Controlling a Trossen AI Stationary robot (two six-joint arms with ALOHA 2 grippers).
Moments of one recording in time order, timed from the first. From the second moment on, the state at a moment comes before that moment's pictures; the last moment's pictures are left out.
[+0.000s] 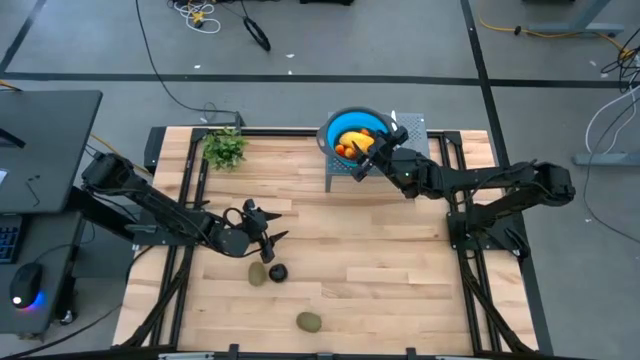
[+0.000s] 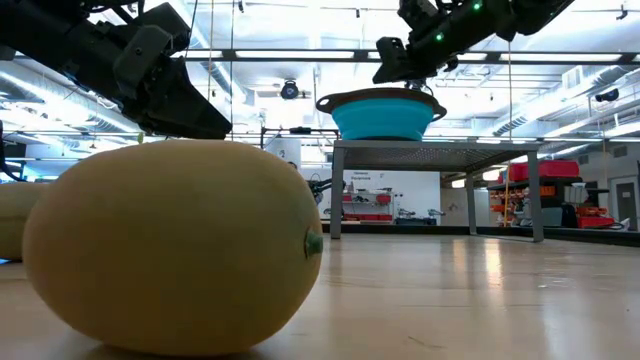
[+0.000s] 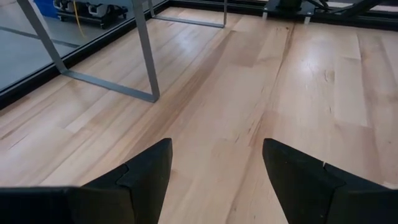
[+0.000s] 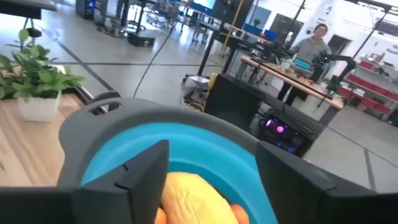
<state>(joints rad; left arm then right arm) -0.43 1.26 0.44 0.27 -0.80 -0.42 -0.14 1.32 0.83 0.33 0.77 -0.23</state>
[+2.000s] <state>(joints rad) -0.43 1.26 0.44 0.42 -0.84 -0.25 0.32 1.65 0.83 0.26 0.33 0.26</state>
